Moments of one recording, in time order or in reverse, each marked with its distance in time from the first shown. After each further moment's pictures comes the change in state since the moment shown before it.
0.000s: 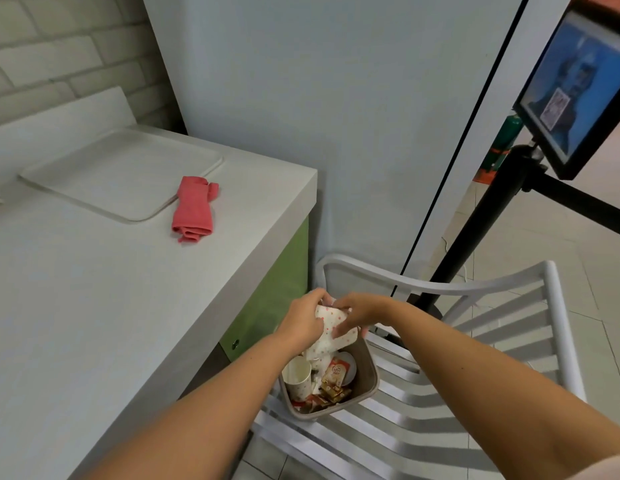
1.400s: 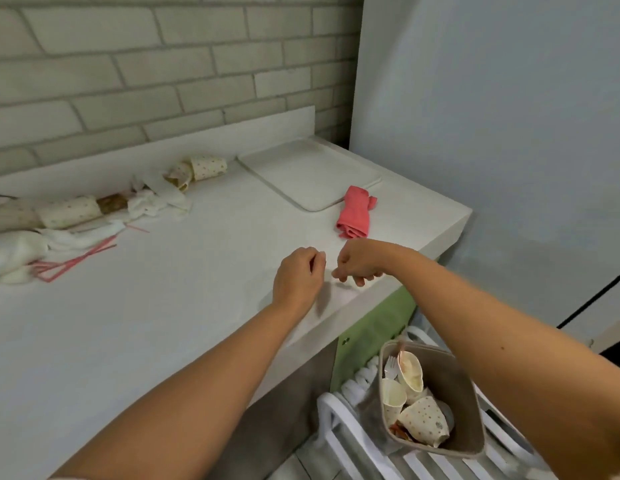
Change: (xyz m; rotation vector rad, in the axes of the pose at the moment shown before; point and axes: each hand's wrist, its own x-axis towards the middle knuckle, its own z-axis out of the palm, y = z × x) left_hand -0.105 -0.076 -0.163 0.014 0.836 -0.149; right_hand -0.022 -0.268 0.021 -0.565 0.073 -0.319
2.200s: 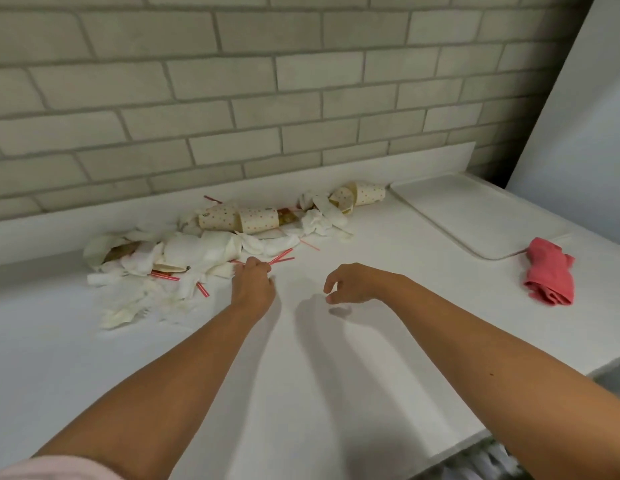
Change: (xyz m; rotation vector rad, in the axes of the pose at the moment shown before) left_hand 0.018 -0.248 -0.259 0.565 0.123 -0.369; right_hand 0.101 -0.278 0.046 -0.110 -0.019 -0.332
